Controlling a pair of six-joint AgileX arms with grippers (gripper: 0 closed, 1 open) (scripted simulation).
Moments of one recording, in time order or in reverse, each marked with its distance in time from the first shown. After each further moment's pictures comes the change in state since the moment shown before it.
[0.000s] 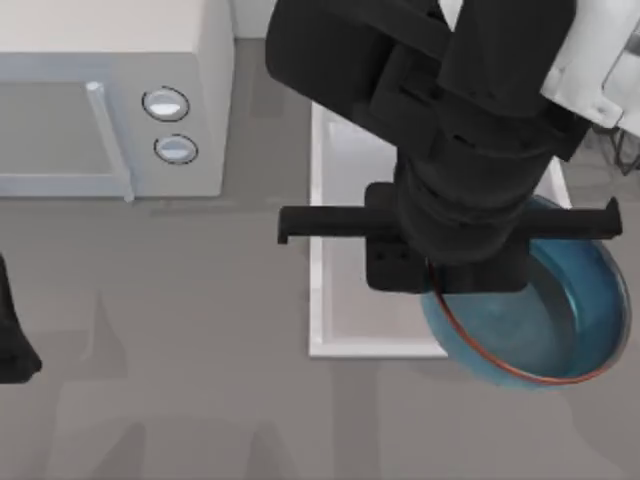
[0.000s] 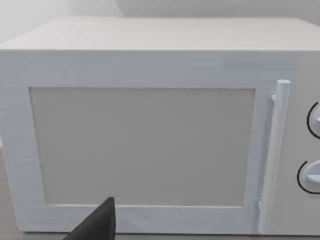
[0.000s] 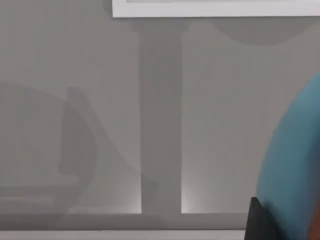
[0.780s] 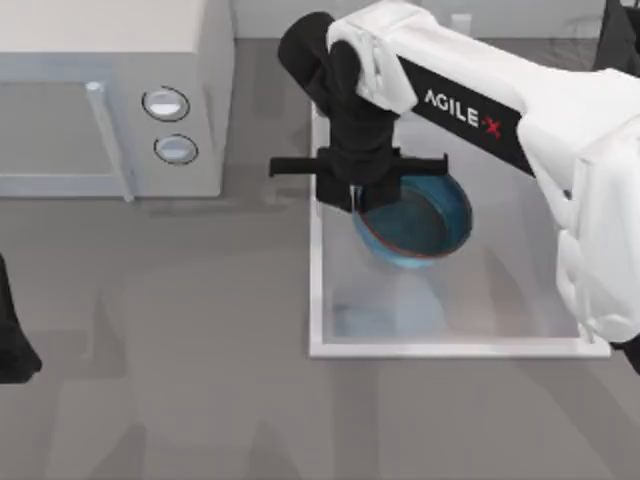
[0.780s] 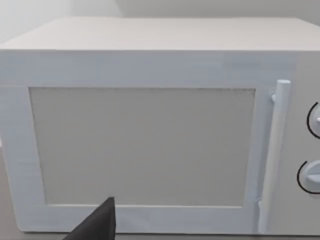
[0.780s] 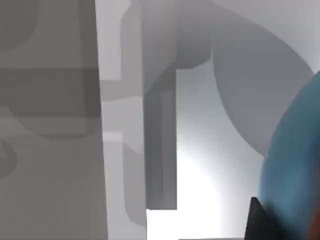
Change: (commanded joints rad) left arm 0.000 0.000 0.000 0.000 0.000 0.000; right arm -0.379 0.856 0.486 0.412 -0.047 -0.359
